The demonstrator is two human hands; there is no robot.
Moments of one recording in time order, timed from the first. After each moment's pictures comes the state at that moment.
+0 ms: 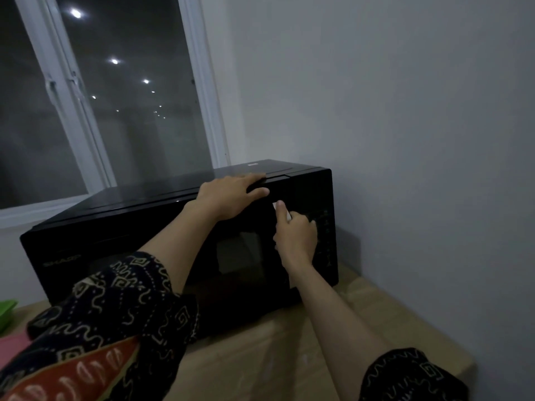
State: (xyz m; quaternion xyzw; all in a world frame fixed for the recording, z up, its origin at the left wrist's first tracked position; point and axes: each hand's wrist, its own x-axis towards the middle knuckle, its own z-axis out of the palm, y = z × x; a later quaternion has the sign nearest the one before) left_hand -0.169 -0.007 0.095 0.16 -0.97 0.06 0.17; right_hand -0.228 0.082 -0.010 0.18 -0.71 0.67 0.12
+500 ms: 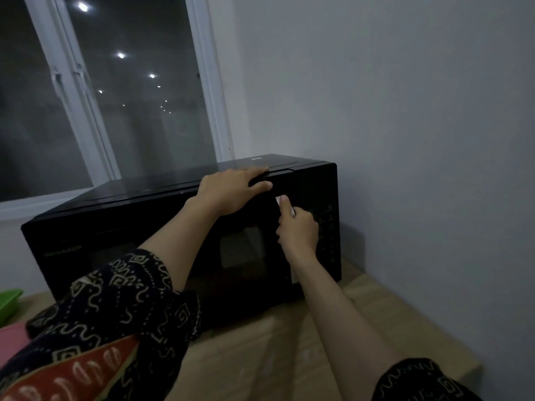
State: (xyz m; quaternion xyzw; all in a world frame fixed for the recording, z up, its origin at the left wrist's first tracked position) left_hand -0.171 -0.011 0.092 0.16 -0.97 0.06 0.19; right_hand -0.222 0.089 -0.003 0.17 -0.69 0.70 0.06
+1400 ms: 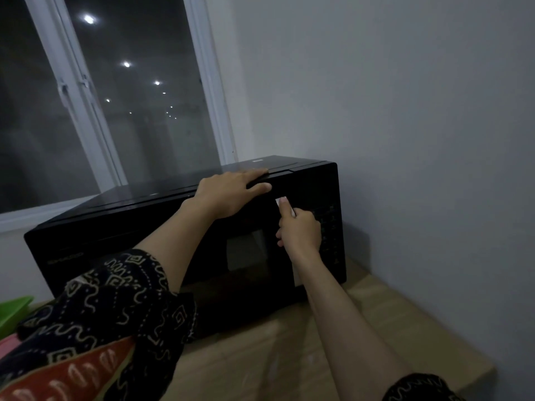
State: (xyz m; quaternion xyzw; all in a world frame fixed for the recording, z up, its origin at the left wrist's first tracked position) left_hand -0.166 -0.006 0.095 0.16 -0.97 0.07 0.18; right_hand -0.231 0.092 -0.003 0.19 -0.71 0.68 0.05
